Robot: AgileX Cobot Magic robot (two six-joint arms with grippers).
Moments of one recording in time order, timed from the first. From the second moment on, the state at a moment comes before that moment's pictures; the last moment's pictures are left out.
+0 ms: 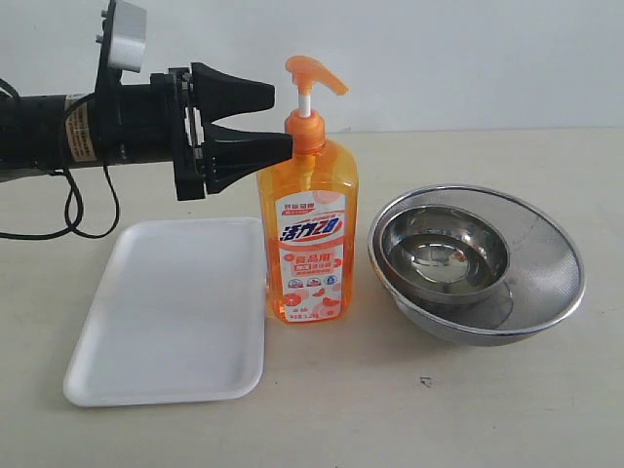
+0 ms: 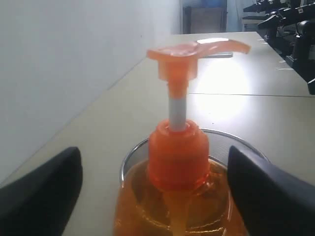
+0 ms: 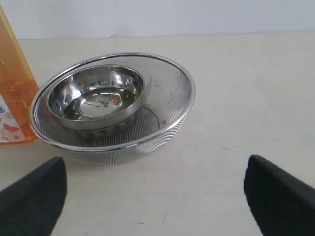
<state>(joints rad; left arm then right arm) -0.16 1.89 -1.06 1.33 -1.21 -0.73 0.21 0.00 0.00 -0.04 0.37 0.12</state>
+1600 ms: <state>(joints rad) -0.28 1.98 -1.13 1.28 -1.21 -0.73 0.21 0.00 0.00 -0.04 0.37 0.12</state>
